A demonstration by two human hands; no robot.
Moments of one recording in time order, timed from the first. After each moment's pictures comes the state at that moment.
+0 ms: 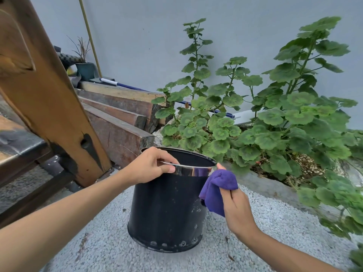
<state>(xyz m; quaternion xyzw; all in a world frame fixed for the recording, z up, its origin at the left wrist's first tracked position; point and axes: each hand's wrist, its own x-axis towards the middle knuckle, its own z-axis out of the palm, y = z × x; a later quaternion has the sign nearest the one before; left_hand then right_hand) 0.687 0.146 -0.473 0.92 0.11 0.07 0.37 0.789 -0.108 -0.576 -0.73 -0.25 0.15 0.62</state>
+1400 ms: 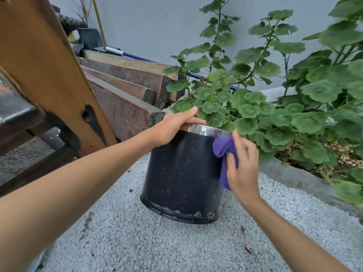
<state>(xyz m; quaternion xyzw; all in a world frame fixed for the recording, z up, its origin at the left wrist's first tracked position) 0.741 0.179 -0.493 0.84 0.12 0.04 0.53 0.836 -0.029 -0.617 -0.75 -0.39 -0.20 0.49</state>
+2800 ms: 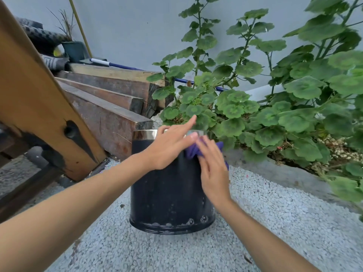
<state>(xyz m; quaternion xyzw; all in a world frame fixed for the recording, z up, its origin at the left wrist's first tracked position) 0.761 0.160 -0.522 0.96 0.08 0.07 0.26 0.834 0.012 -0.640 -0.75 -0.37 -0.09 0.53</state>
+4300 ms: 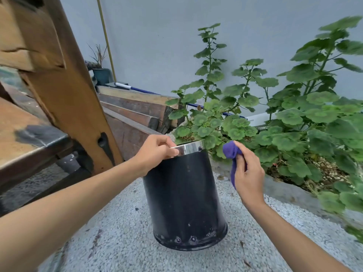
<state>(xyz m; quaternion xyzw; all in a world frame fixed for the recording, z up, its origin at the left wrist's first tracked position) 0.676 0.164 -0.467 0.79 0.23 0.18 0.54 0.831 -0.056 -0.561 -0.73 -0.32 -0.14 0.59</state>
